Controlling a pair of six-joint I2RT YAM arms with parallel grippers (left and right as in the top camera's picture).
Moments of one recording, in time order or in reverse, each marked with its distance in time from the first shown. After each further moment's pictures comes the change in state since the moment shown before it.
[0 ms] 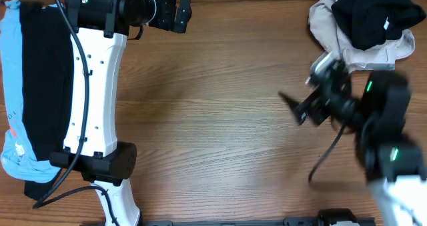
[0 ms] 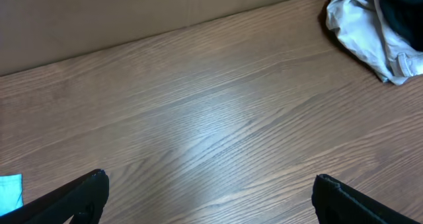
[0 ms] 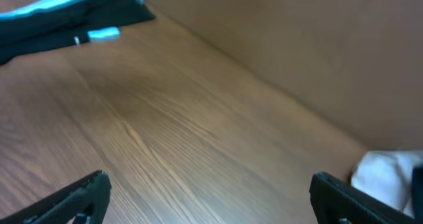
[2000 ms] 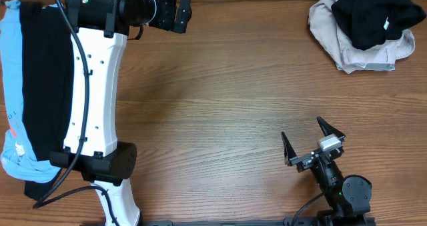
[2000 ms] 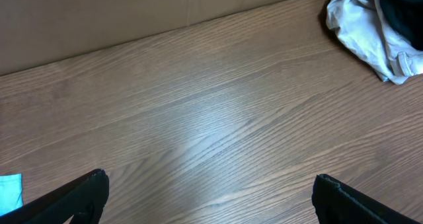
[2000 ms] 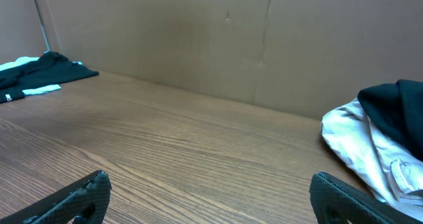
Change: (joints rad) left arm 0.000 0.000 -0.002 0.000 0.000 0.000; right arm 0.041 -0.909 -0.953 0.494 0.269 0.358
